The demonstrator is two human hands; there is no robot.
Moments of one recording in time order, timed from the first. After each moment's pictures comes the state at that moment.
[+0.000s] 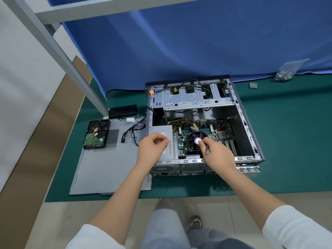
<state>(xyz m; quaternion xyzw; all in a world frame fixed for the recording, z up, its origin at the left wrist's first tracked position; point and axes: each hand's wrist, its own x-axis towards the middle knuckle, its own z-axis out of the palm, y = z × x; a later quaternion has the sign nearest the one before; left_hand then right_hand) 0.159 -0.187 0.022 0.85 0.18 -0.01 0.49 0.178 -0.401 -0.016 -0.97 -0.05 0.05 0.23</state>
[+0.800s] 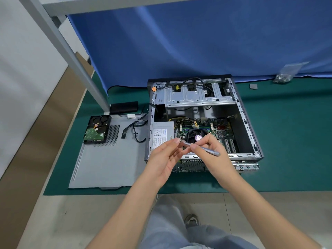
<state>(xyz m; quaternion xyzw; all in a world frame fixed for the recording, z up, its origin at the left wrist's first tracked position) 0.111 -0.225 0.047 0.41 0.24 -0.10 0.88 0.123 -0.377 0.055 -0.66 -0.05 0.15 0.73</state>
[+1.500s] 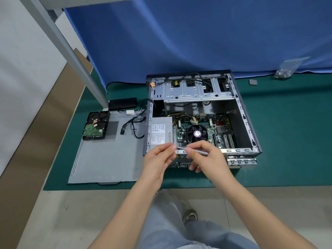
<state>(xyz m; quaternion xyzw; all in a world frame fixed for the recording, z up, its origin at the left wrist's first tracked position) 0.091 -0.223 0.033 0.47 0.32 -0.05 0.82 0.107 -0.376 0.051 -0.71 0.05 0.19 0.67</state>
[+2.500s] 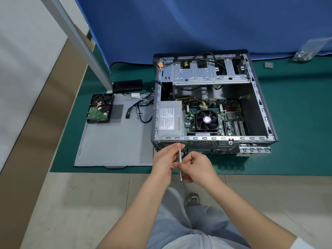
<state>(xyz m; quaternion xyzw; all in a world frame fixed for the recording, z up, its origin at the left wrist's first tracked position) 0.076 -0.222 -0.010 0.49 0.41 -0.11 0.76 0.076 -0.331 -0.006 -0.79 0.11 0.31 0.52</state>
